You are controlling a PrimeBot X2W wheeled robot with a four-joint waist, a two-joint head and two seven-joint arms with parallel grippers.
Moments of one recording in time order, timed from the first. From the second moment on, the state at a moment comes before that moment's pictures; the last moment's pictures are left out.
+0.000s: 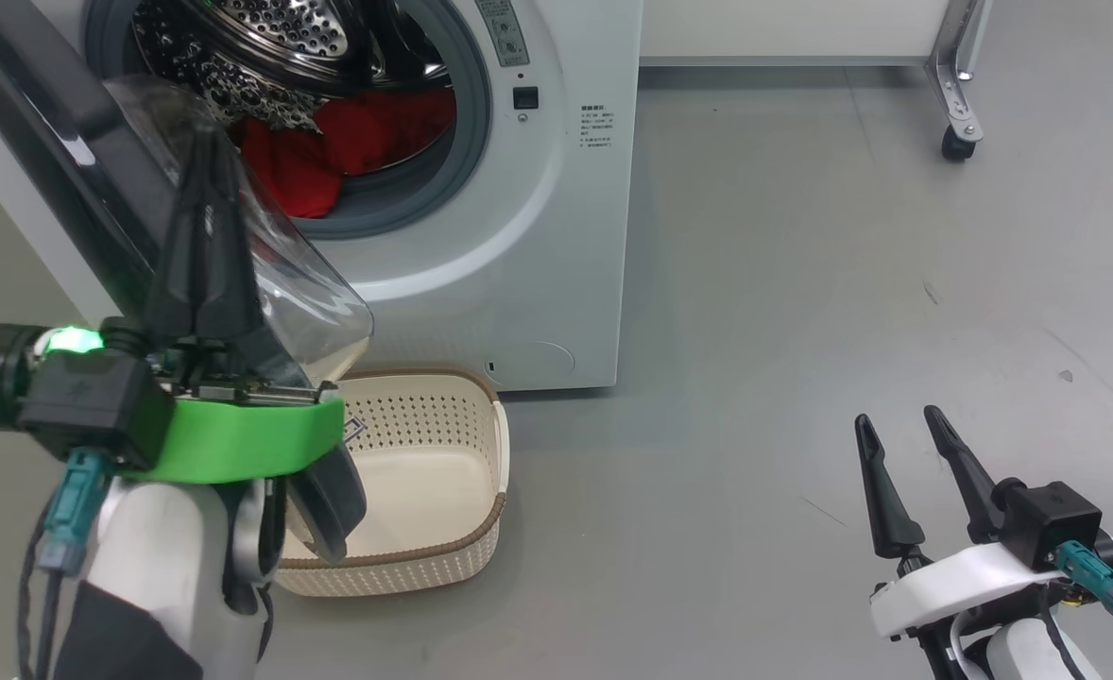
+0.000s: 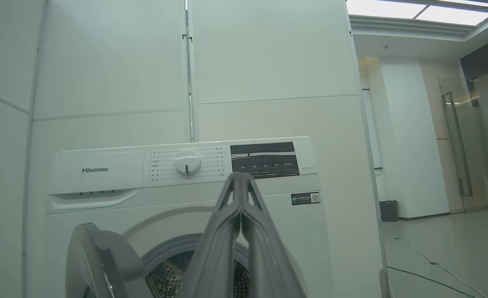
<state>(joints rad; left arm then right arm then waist) -0.35 0.07 -0.19 -0.15 -0.22 0.06 -0.22 -0.01 -0.16 0.21 0.17 0.38 0.08 -0.25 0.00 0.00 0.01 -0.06</state>
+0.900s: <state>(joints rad) -0.20 0.05 -0.32 0.09 -0.28 0.07 -0.05 -0.01 -0.14 0.18 0.18 0.37 0.10 -0.25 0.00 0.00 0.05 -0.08</state>
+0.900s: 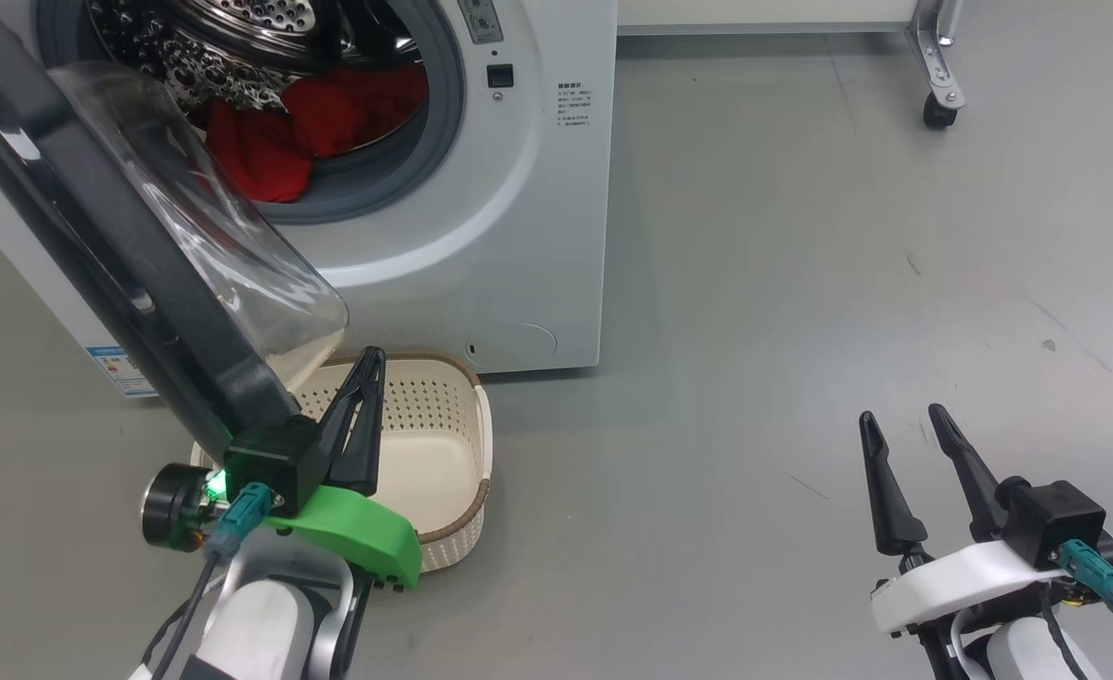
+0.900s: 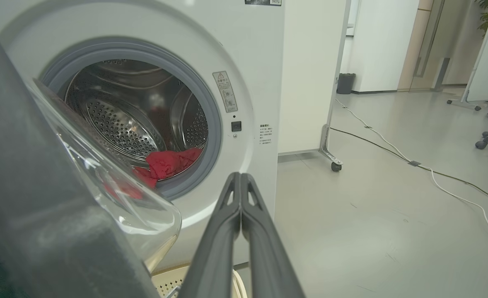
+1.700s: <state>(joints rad) -0.20 0.04 -0.27 0.20 -0.32 0.10 -0.02 -0.02 -0.13 0.17 0.19 0.36 0.10 -0.25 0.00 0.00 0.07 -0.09</state>
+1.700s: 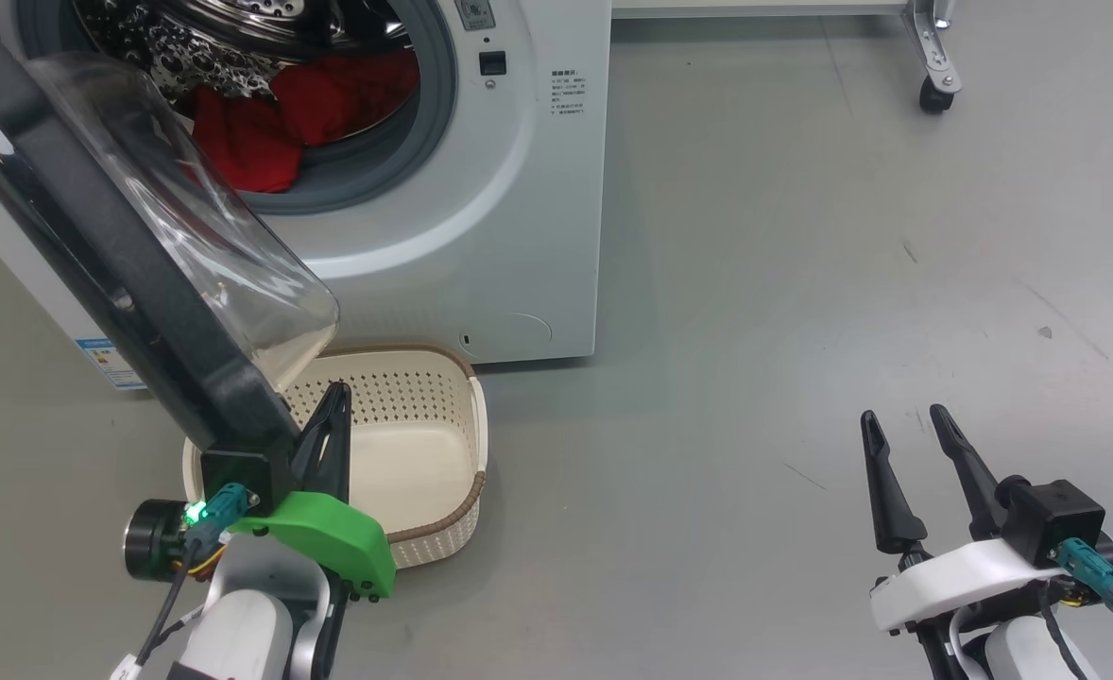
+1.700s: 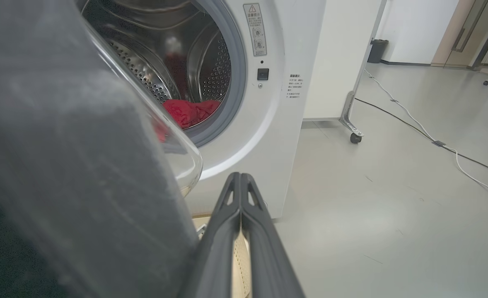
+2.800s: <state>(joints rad) -0.20 0.03 -0.31 0.25 -0.33 0.11 -0.05 -0.02 -0.12 0.16 0.21 0.35 0.11 -0.25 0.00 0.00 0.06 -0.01</state>
